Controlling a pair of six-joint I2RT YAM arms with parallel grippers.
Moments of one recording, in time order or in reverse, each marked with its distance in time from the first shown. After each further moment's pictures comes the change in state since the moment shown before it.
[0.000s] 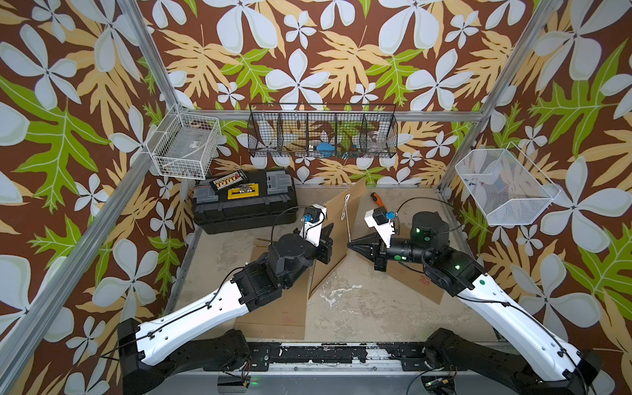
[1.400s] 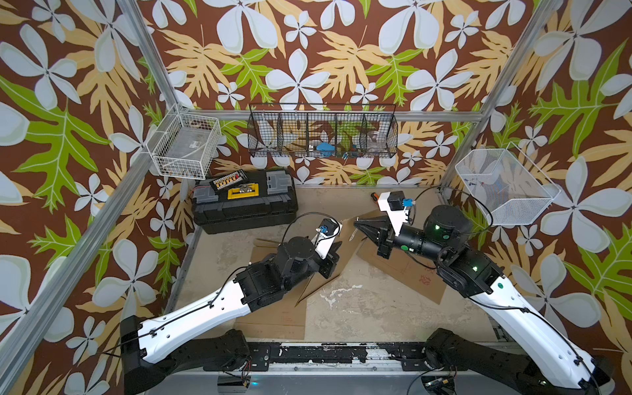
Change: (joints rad) left arm -0.019 0.016 0.010 -0.160 0.180 0.082; right arm 0.032 -0.022 0.137 0.015 0.251 -0.024
